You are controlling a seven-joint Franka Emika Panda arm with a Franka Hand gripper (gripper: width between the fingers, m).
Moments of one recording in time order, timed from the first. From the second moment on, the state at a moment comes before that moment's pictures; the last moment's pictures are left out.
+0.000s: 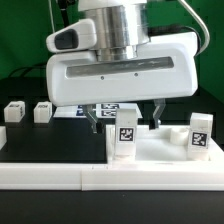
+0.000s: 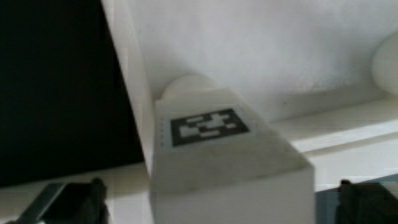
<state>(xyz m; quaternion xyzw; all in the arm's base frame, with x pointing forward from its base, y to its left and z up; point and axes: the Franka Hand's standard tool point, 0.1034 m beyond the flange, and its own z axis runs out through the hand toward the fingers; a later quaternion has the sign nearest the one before) 0.630 0.007 0.070 -1.00 0.00 -0.04 0.05</state>
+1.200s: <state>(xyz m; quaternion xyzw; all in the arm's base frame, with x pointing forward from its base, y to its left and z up) 0.626 0.004 0.070 -0.76 0.65 0.03 0.08</state>
